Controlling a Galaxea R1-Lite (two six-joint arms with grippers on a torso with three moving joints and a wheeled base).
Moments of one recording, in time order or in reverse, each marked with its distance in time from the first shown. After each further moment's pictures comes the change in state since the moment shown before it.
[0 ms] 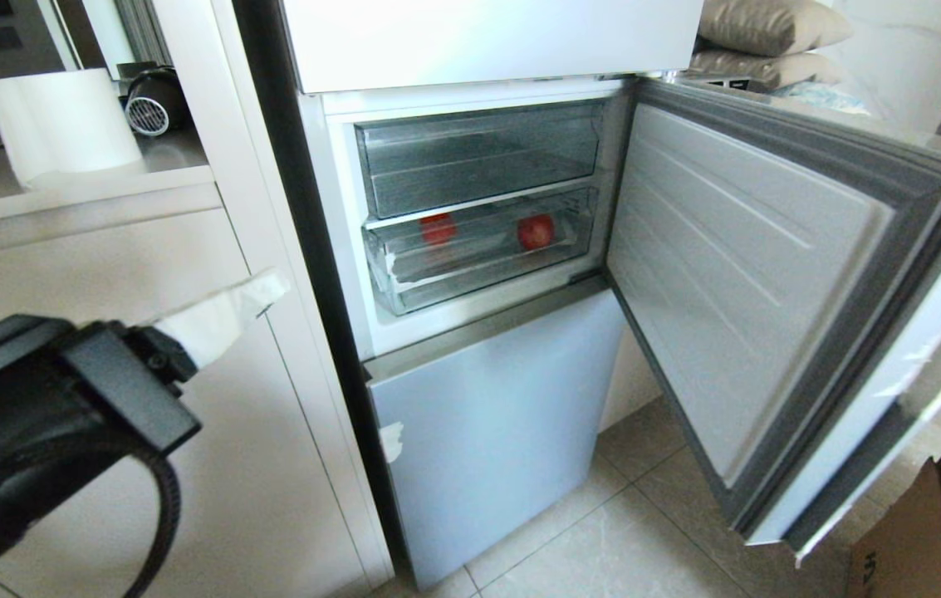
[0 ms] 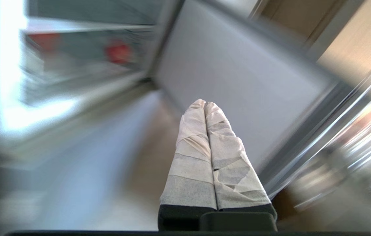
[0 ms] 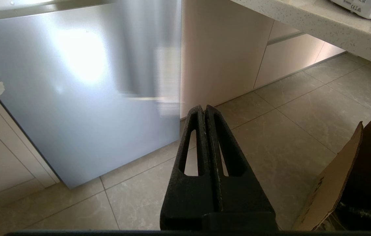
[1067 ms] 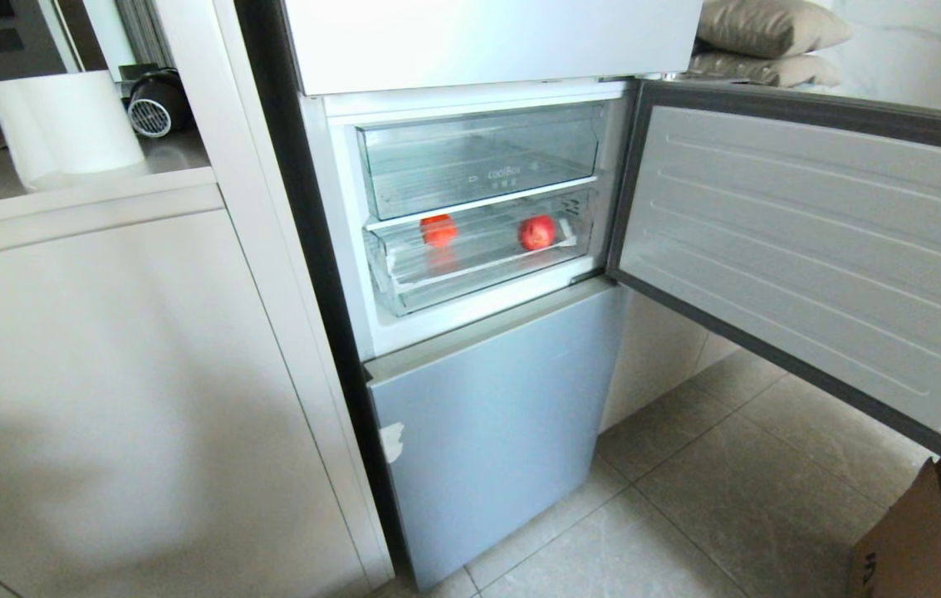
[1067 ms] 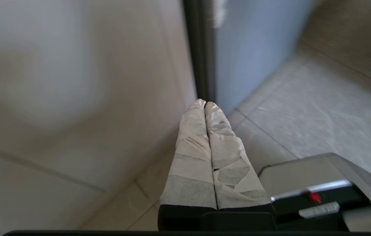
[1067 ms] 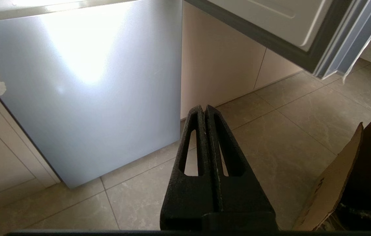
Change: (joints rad) left arm 0.680 -0.863 0.485 0.904 -0.197 0.423; right arm 0.000 0.000 0.000 0.000 0.000 -0.001
